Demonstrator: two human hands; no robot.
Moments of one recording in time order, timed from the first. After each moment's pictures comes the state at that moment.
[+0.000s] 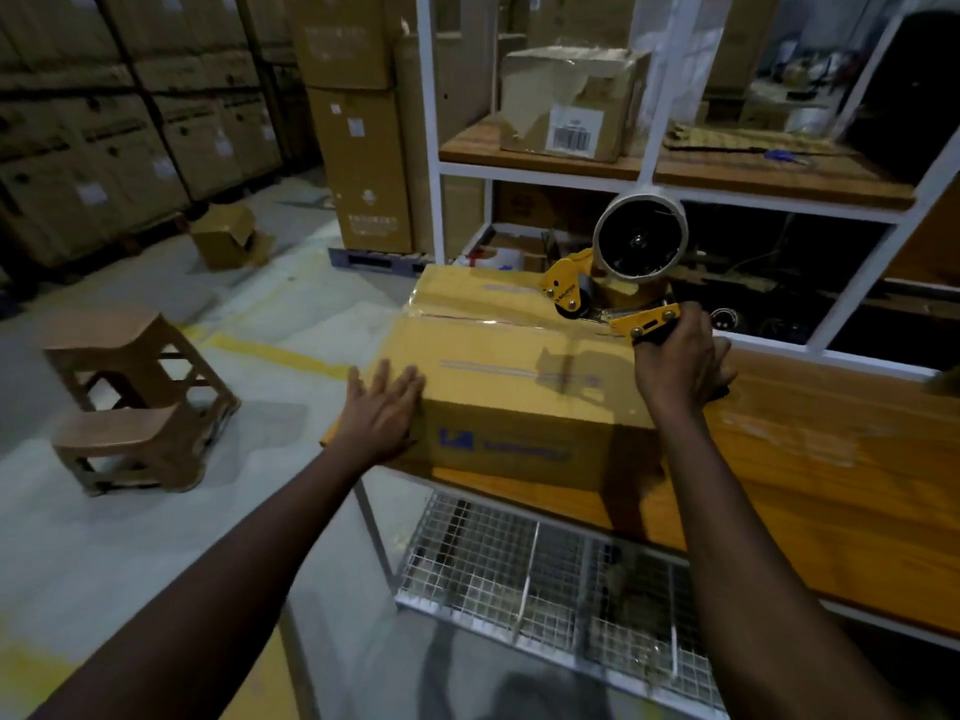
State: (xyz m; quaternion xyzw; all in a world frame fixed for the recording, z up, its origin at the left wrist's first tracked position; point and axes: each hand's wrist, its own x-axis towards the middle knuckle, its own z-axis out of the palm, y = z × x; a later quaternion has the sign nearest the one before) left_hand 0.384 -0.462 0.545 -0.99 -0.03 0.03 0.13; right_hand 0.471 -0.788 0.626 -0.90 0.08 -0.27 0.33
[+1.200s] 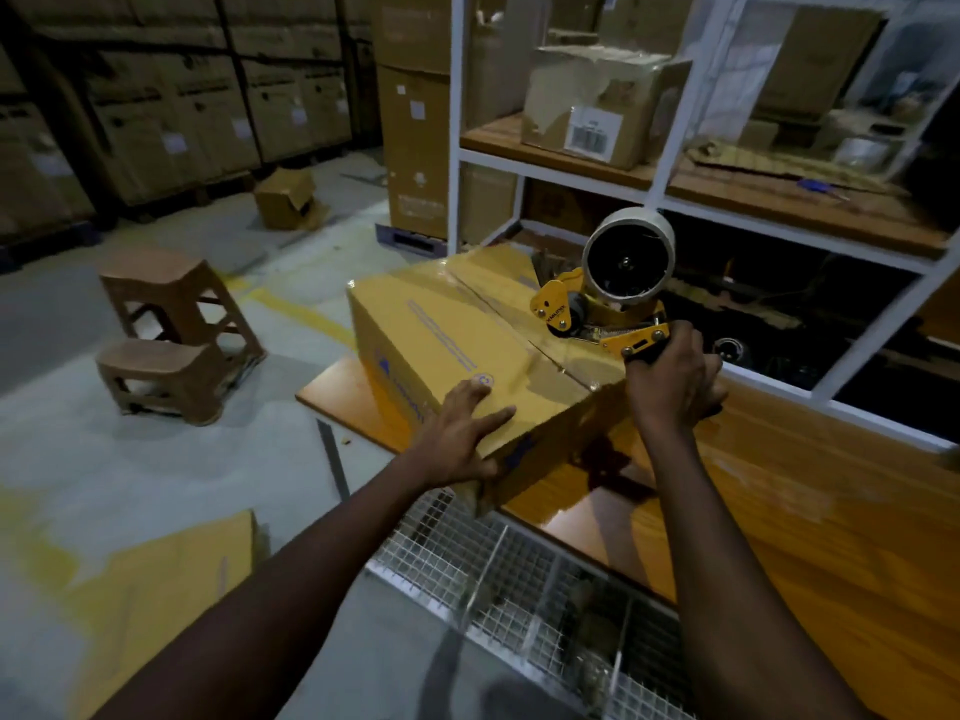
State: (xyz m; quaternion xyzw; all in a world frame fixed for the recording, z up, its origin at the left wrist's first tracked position) left_hand 0.403 -0.630 0.503 -0.99 0.07 -0.05 -0.10; right_hand 0.501 -0.860 0.621 -0.91 0.00 -0.26 0.31
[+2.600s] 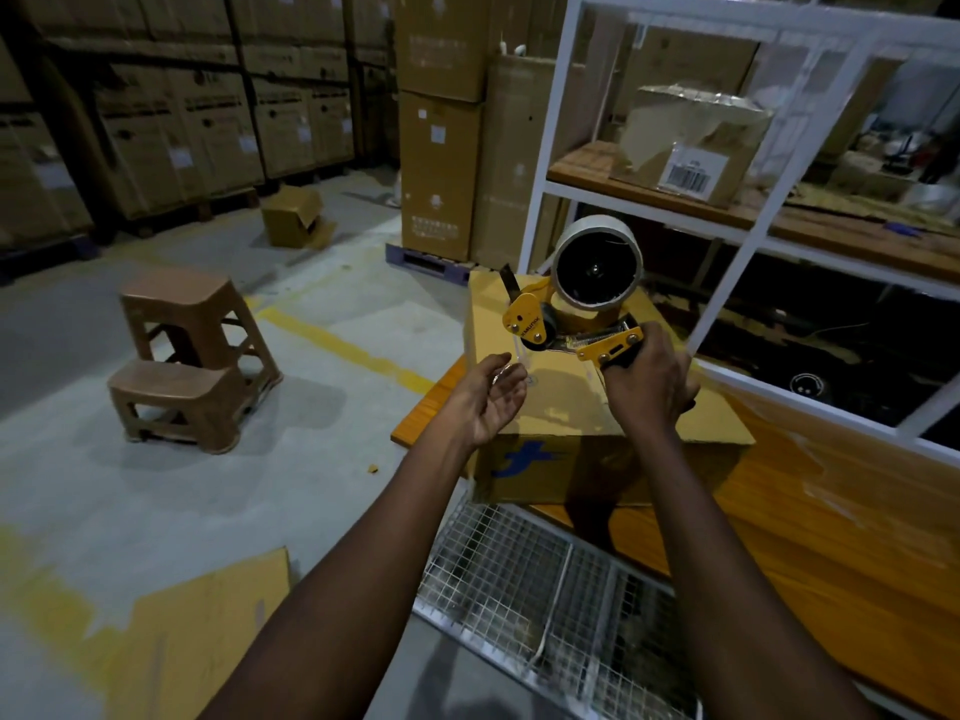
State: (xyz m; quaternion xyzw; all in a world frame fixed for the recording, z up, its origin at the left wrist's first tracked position) left_hand 0.383 -0.466 0.596 -0.28 -0.24 0.00 -0.93; right_hand 0.445 -0.635 0.626 -0.92 -0.06 -0.23 0.31
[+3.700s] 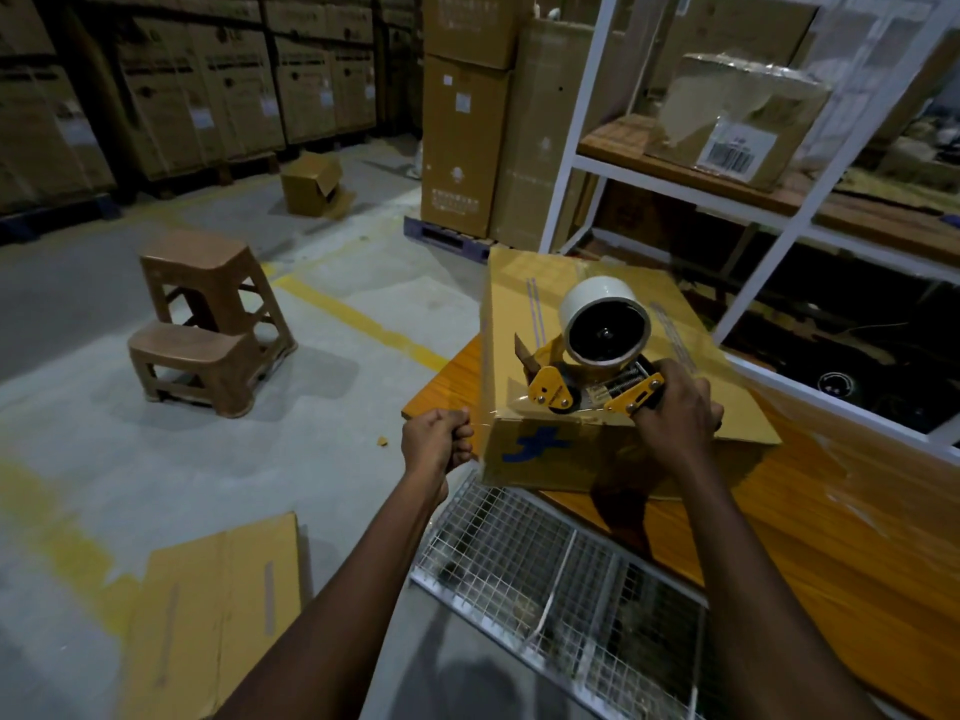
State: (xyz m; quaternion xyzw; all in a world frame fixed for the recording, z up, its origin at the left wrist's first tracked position) left_hand 0.329 -0.447 0.509 -0.47 -0.36 -0.18 -0.79; right_hand 0.455 -0.675 0.577 -0.94 -0.16 -0.14 0.26
